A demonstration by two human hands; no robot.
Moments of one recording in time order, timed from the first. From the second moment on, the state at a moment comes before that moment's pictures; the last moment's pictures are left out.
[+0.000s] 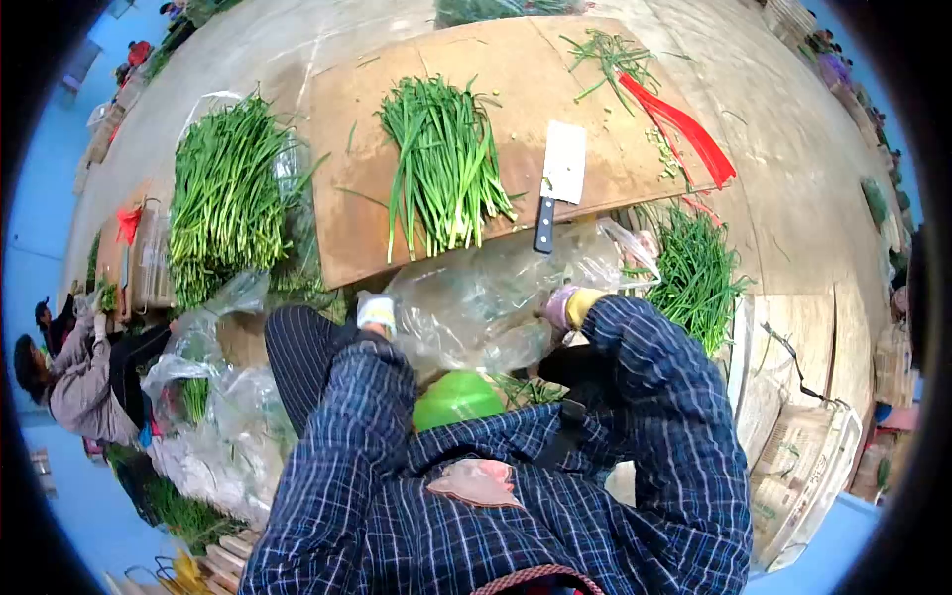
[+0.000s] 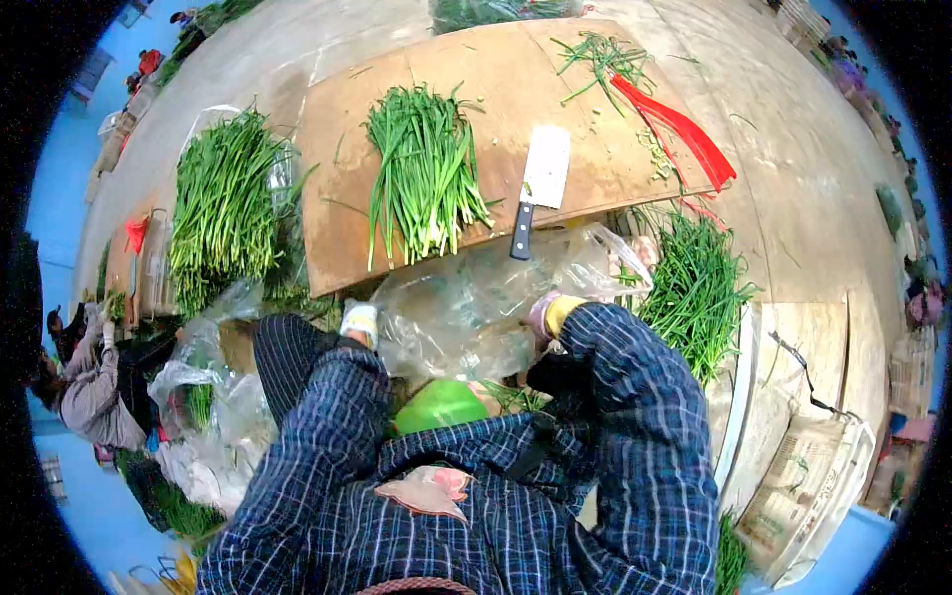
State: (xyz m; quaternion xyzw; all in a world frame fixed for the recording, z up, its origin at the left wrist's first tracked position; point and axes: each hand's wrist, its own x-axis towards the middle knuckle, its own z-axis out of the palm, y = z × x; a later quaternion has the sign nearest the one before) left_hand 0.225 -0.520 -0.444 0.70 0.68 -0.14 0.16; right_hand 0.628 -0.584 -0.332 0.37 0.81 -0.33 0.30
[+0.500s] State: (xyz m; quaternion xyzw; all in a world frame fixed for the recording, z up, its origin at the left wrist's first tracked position) left_hand 0.249 -0.559 -0.290 0.30 0.63 0.40 0.59; right_hand 0.602 -0.505 -0.213 0.81 0.56 -0.16 -0.05
